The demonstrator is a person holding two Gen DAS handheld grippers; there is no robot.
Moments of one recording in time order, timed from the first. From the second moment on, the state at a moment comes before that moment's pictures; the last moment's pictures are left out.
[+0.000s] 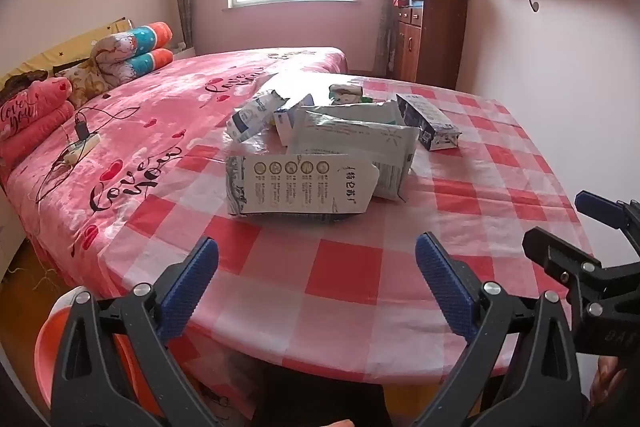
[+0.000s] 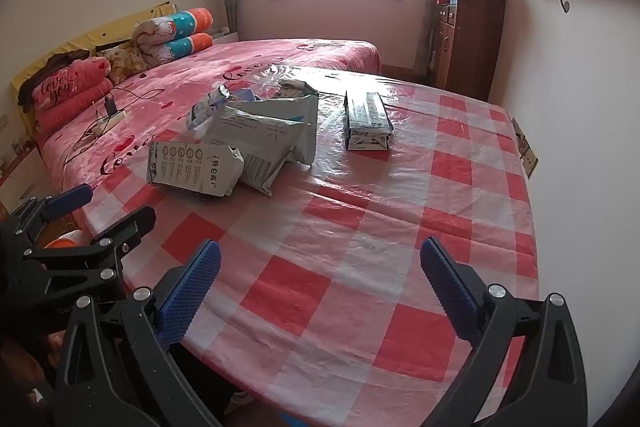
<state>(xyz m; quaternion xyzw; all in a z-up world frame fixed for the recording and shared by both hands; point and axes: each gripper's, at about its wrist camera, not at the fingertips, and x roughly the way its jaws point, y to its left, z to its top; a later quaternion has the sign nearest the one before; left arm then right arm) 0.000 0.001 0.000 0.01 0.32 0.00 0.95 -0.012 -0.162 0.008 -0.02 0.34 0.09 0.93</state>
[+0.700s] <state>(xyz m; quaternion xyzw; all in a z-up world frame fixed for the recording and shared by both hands) 0.021 0.021 -0.045 0.00 0.42 0.01 0.91 -0.010 -0.174 0.004 0.00 0.35 0.08 0.94</state>
